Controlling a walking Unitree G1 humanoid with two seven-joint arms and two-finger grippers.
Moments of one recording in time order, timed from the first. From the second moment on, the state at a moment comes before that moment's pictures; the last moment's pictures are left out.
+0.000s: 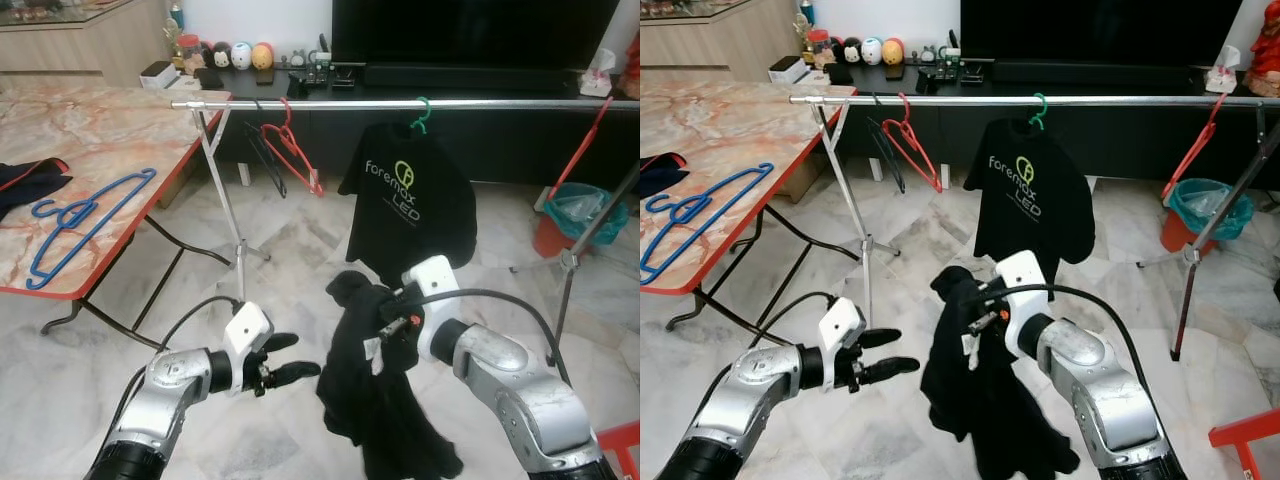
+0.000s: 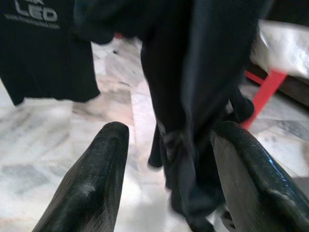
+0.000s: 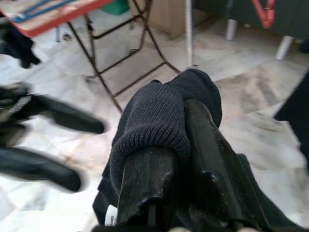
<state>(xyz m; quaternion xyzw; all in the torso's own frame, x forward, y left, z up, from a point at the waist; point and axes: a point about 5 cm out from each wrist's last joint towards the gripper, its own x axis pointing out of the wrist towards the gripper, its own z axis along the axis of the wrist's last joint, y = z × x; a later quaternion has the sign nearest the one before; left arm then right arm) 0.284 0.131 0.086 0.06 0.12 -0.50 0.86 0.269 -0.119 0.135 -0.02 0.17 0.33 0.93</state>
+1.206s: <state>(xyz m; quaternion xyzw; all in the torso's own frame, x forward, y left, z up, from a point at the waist) 0.277 0.117 0.091 0.05 0.13 -0.53 0.84 0.251 -0.084 0.148 -0.02 0.17 0.42 0.89</state>
